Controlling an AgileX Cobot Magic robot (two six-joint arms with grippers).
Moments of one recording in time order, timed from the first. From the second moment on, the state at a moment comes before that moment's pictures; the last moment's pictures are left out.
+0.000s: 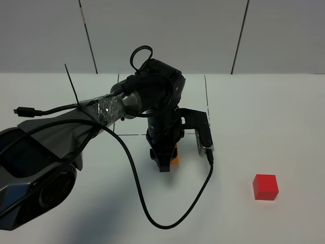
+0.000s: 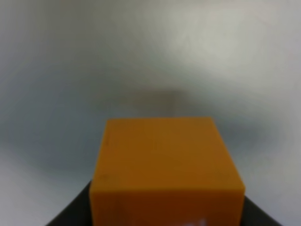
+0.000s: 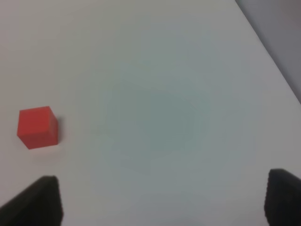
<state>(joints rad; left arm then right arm) -0.64 2.44 -2.08 0.03 1.19 0.85 -0.05 0.05 -0.50 -0.12 1.05 0.16</state>
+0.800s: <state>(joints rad) -0.64 2.50 -2.08 0.05 1.19 0.86 -0.05 0.05 -0.50 -0.12 1.05 0.16</state>
